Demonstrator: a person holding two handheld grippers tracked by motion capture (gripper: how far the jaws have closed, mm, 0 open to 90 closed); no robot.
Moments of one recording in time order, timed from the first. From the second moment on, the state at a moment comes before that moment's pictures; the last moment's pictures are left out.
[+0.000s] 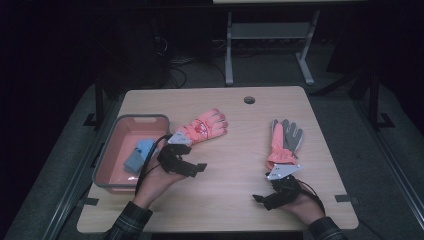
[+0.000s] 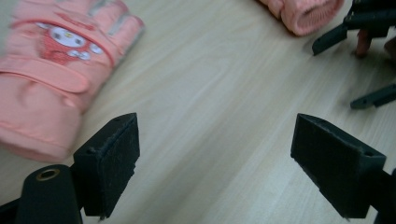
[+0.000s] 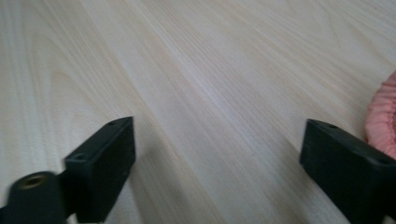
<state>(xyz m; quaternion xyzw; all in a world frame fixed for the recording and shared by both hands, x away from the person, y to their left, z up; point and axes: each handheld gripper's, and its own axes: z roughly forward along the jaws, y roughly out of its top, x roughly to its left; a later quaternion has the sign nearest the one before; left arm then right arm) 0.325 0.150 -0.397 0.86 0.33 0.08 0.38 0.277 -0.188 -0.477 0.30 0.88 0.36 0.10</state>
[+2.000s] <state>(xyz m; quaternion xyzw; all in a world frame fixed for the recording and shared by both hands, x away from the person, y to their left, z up) 0.298 0.144 -0.478 0.88 0.27 0.11 0.37 0.385 -0.271 -0.442 0.41 0.83 0.34 0.13</state>
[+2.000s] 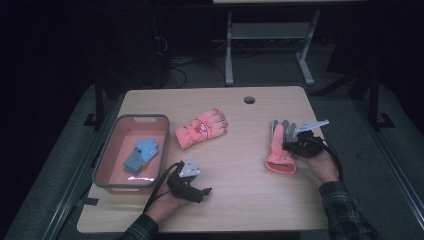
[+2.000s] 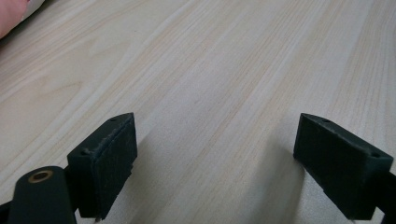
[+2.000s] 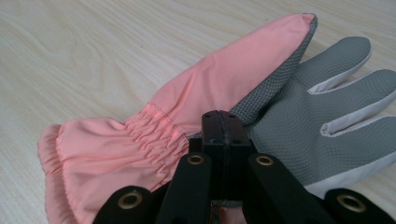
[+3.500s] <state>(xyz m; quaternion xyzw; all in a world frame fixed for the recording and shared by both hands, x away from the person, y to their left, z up) 0.299 0.143 -0.478 0.88 0.26 0.11 0.38 0.322 -0.155 -0.436 0.24 0.90 0.35 0.04</state>
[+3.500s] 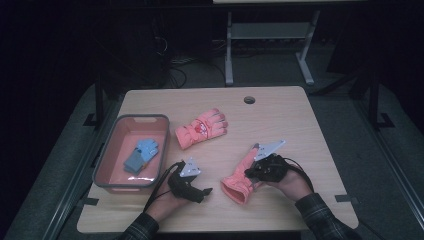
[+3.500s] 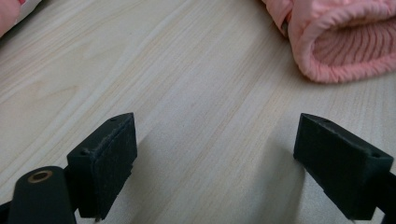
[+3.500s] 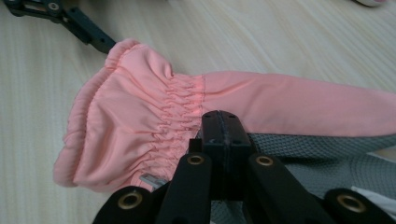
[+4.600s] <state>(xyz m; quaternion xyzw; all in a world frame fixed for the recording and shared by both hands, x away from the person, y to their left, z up) 0.299 0.143 -0.478 0.88 0.26 0.11 0.38 0.301 -0.235 -0.433 0.34 0.85 0.39 0.10</state>
